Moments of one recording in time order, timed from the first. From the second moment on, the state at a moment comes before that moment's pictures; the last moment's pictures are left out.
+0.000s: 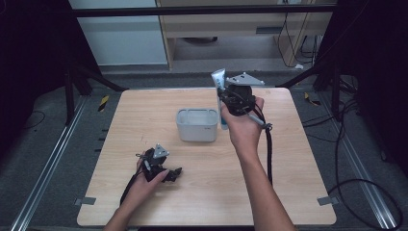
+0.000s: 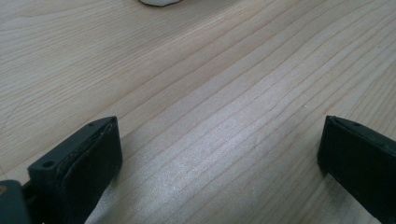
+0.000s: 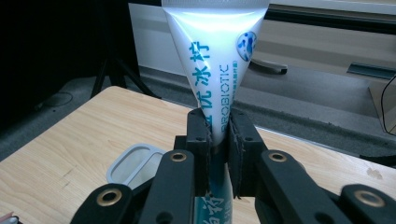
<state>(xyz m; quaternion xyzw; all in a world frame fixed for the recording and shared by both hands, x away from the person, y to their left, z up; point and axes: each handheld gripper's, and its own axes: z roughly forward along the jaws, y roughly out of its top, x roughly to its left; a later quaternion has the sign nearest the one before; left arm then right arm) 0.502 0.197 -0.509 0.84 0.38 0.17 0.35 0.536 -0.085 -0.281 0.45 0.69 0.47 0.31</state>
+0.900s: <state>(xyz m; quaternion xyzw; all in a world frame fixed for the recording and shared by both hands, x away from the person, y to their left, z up) 0.502 0.198 -0.509 0.84 0.38 0.17 0.35 0.550 -0.061 -0.267 0.44 0.67 0.50 0.33</state>
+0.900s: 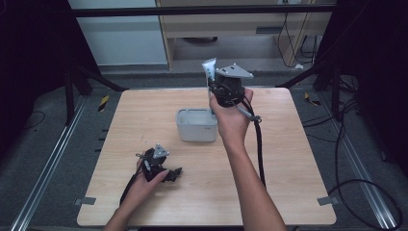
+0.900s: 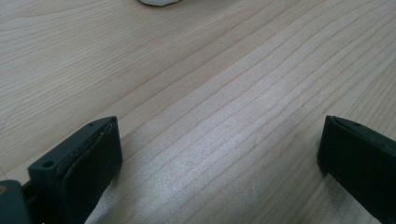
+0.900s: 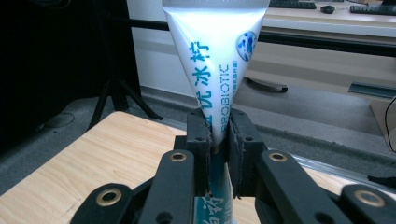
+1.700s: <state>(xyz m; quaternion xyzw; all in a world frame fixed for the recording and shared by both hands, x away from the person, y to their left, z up) 0.501 0.198 -0.509 0.84 0.38 0.17 0.35 0.559 -0.046 -0.267 0.44 0.66 0.51 0.33</state>
